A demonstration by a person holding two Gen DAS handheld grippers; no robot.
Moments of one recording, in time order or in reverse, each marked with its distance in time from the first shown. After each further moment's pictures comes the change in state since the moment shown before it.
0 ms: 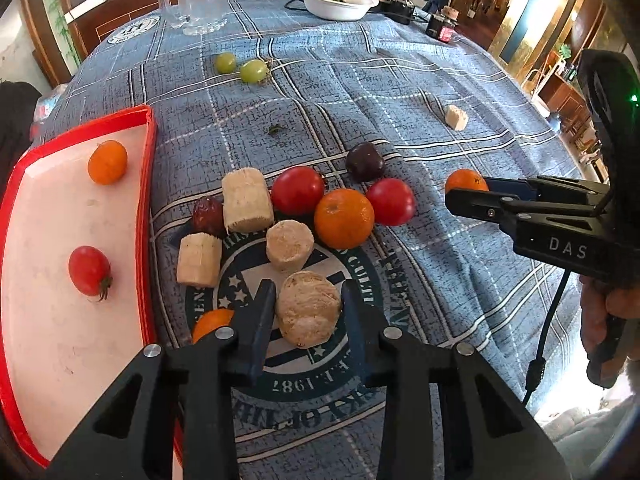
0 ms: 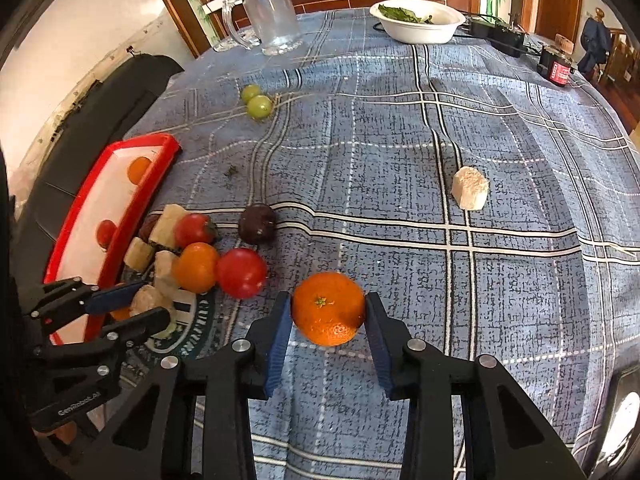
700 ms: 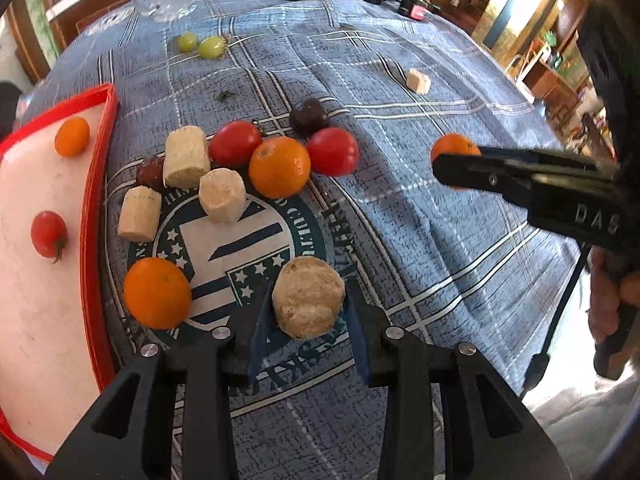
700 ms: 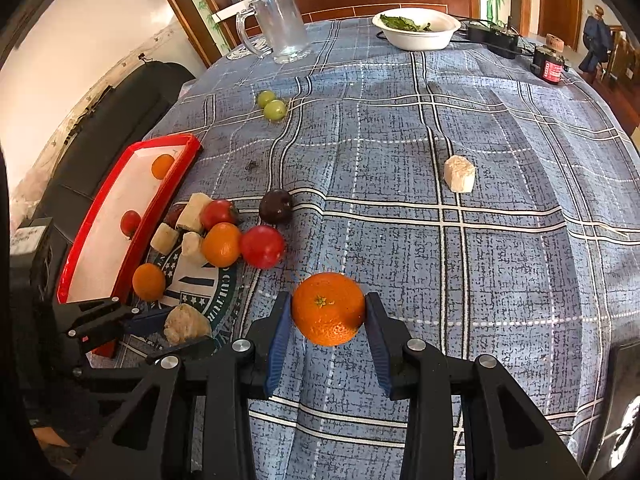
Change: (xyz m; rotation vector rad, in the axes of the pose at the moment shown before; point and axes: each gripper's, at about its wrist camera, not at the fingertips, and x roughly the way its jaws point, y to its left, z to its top) left arm 0.007 -0.032 -0.021 0.042 0.040 -0.043; right arm -0.023 -0.001 -0.019 -0.001 -0.024 0.033
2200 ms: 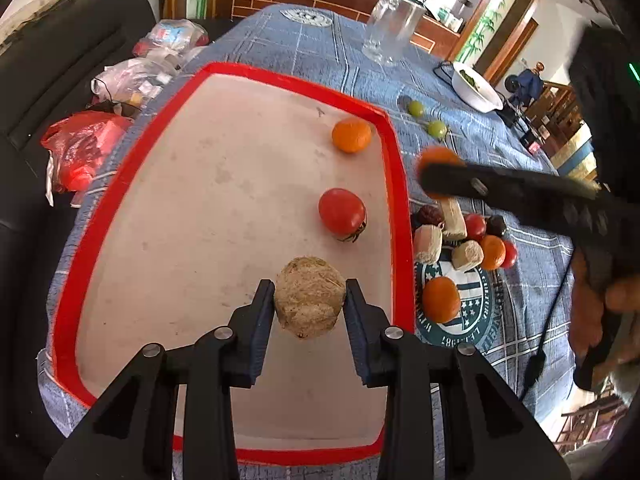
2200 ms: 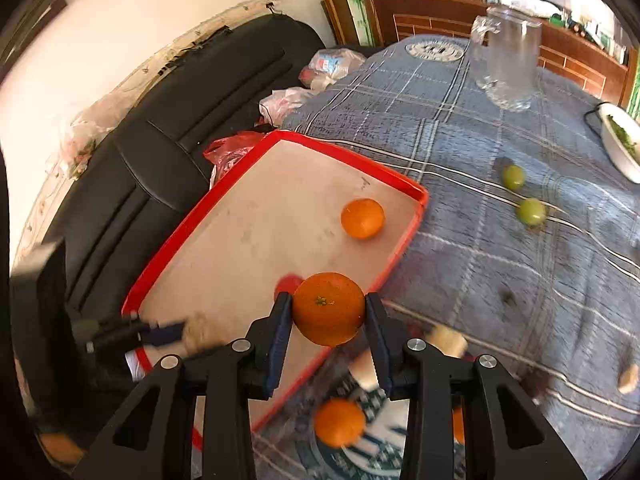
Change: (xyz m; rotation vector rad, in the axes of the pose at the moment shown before) left arm -0.071 0.172 -0.053 -0.444 -0.156 0.091; right arm 0.070 0.204 0.093 -0.338 0.071 0.241
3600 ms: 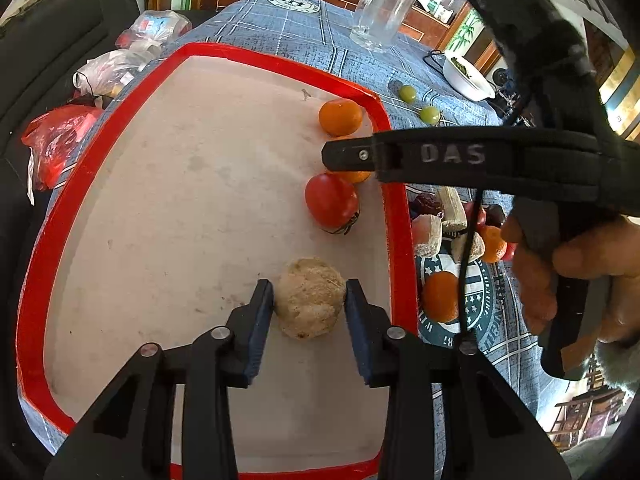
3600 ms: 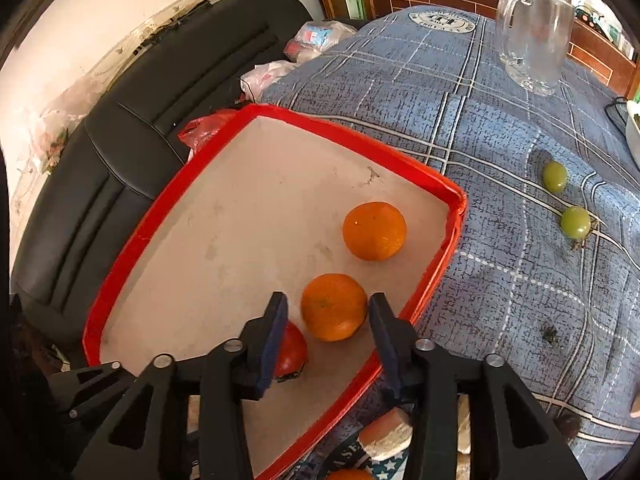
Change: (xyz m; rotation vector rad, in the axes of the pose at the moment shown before) left arm 0.017 0.003 0.000 0.011 0.020 -0.053; right arm 0.056 0.004 0.020 0.005 0.072 -0.055
